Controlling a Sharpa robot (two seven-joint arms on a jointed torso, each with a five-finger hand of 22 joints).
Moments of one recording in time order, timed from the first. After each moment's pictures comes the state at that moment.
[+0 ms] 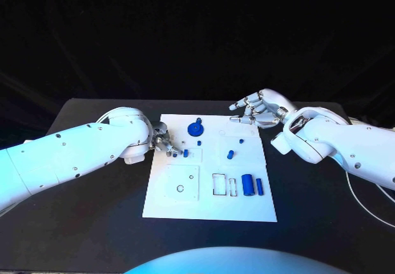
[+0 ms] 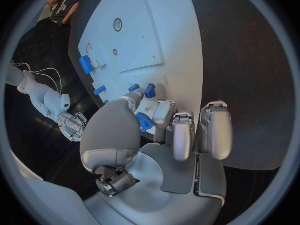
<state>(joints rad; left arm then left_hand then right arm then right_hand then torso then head) 1.23 -0.63 -0.02 1.37 -1.19 0.21 -0.62 0.99 -0.17 0.32 0.28 0.15 0.97 0.02 0.63 0.71 1.36 -0.04 1.22 1.15 1.47 -0.09 1.57 1.31 0.04 1.47 0.02 1.45 1.31 1.09 -0.93 0.13 1.56 -0.95 -0.32 0.11 1.34 -0.11 0.14 0.16 0.19 0.97 0.14 0.07 0.07 1.22 0.06 0.80 0.97 1.47 -0.03 1.40 1.31 0.07 1.40 0.08 1.35 1.14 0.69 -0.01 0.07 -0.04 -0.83</state>
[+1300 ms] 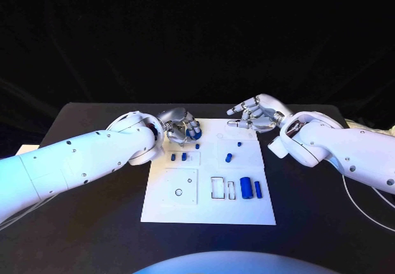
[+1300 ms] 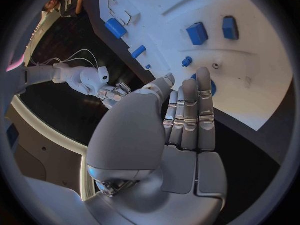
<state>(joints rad) 1.22 -0.58 -0.04 1.34 -1.21 -0.18 -0.08 1.51 -0.17 0.38 0.12 0.14 0.78 0.16 0.34 0.37 0.87 0.10 0.47 0.36 1.16 0.01 0.83 0.79 0.17 1.15 0.11 0.59 0.64 1.08 -0.93 0.13 1.55 -0.94 -0.32 0.11 1.33 -0.10 0.14 0.16 0.20 0.97 0.14 0.07 0.07 1.21 0.05 0.80 0.97 1.47 -0.03 1.40 1.31 0.07 1.40 0.08 1.35 1.14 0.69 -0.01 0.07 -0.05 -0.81</state>
